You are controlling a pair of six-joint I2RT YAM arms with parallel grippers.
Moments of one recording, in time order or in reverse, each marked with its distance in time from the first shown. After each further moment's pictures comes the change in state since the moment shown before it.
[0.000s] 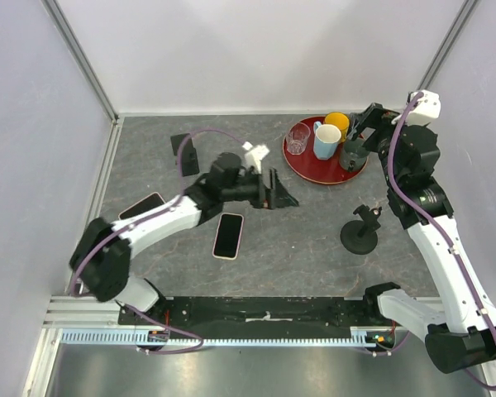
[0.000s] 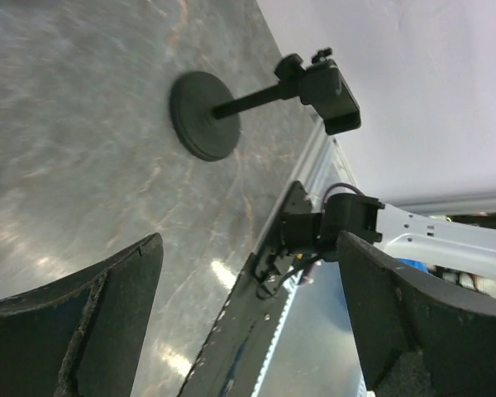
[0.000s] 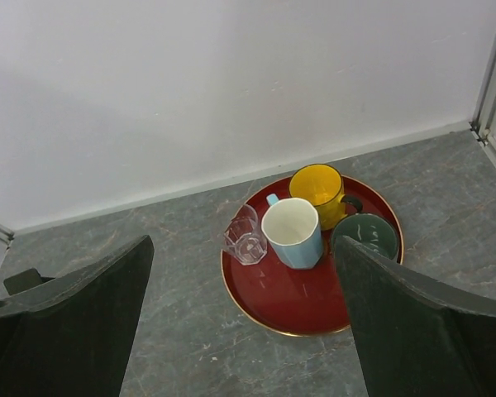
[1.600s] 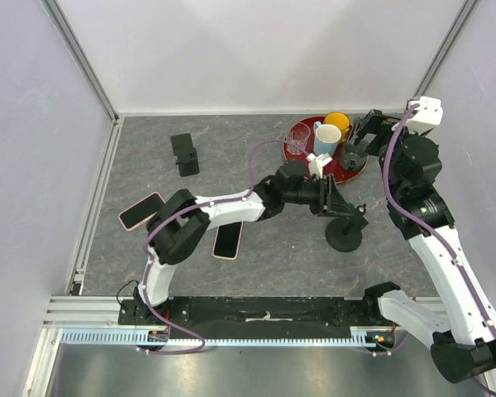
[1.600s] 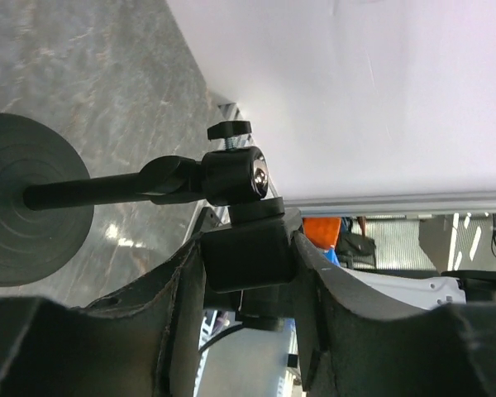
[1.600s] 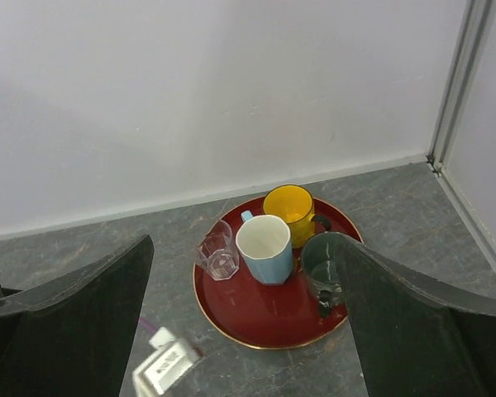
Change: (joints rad) left arm -0.264 0.664 0.487 0.314 0.067 -0.367; right arm 0.061 -0.077 -0.046 0.044 0.119 -0.124
